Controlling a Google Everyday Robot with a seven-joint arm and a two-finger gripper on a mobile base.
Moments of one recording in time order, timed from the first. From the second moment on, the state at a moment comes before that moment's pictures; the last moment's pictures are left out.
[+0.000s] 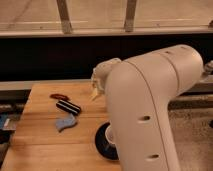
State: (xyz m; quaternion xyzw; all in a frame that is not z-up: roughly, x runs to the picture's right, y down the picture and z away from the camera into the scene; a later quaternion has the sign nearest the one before) arm -0.039 0.059 0.855 -0.27 0.11 0.58 0.76
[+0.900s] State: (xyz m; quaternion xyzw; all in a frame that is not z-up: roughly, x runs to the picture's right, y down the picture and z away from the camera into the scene) arm -0.111 0.078 0.856 -0.32 0.02 0.44 0.84
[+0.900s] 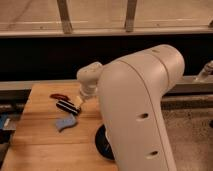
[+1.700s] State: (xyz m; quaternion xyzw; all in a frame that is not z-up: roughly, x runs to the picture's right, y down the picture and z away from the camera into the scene) arm -0.192 0.076 0.900 -0.34 0.04 0.35 0.87
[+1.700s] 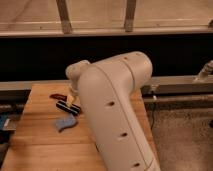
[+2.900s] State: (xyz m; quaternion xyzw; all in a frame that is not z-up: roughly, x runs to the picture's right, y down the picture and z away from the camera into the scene) arm -0.248 0.105 0.912 -0.36 0.03 0.28 0.89
